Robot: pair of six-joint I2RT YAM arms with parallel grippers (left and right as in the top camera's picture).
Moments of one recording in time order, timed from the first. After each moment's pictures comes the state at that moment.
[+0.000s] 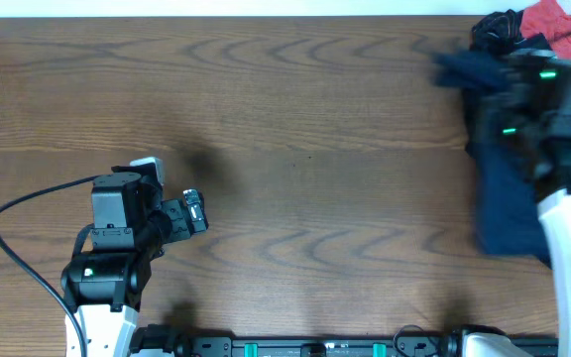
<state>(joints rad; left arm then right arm) 0.00 0.86 0.75 -0.80 0.13 -0.25 0.00 1.32 1.28 -0.73 -0.17 0.05</state>
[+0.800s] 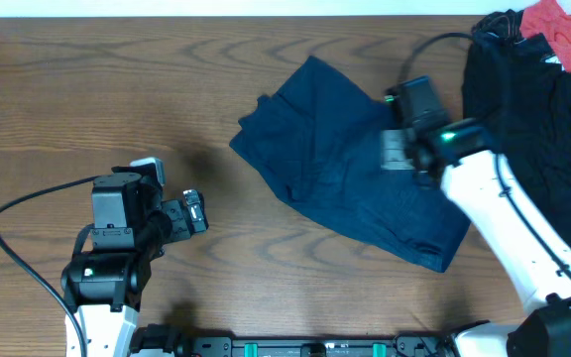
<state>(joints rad) 0.00 0.86 0.75 -0.80 0.13 -0.25 0.33 1.54 1.26 -0.90 0.29 0.33</state>
